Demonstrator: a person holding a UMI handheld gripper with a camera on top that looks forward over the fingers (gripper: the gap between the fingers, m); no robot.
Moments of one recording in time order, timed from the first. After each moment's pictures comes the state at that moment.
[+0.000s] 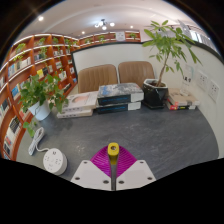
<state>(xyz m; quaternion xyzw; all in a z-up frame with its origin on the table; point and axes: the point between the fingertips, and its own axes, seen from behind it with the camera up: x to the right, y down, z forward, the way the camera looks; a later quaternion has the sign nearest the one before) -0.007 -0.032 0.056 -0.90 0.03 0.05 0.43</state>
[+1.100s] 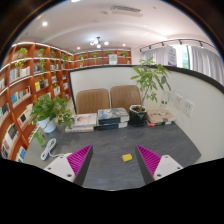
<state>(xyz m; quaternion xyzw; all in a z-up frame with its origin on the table) -0.009 -0.142 0.203 -0.86 0.06 -0.01 0.51</state>
